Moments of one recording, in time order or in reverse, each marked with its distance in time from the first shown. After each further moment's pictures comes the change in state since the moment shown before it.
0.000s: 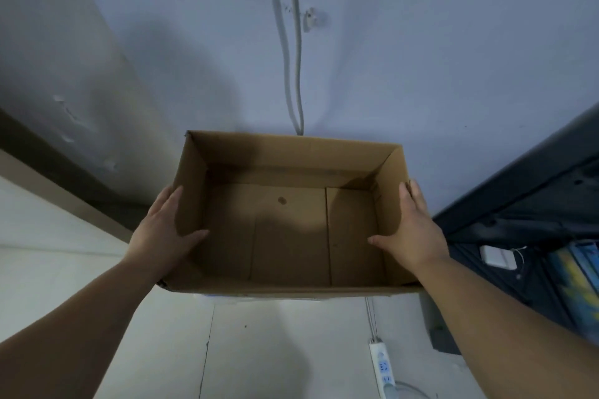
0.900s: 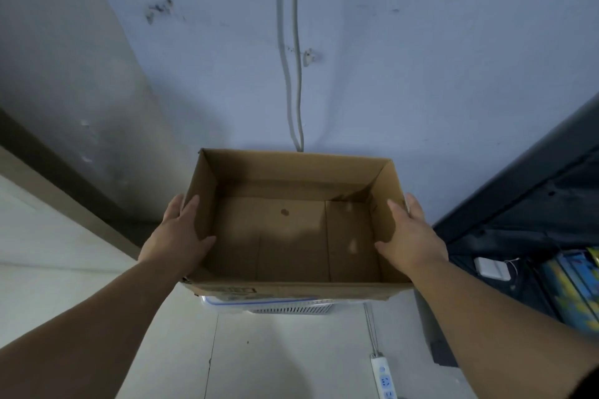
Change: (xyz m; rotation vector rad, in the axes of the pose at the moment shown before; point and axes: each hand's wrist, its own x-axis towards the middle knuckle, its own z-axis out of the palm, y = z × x) left_hand -0.011 0.016 -0.019 0.122 -0.017 -0.023; right_hand -0.018 -0.010 -0.022 -0.169 -0.001 0.015
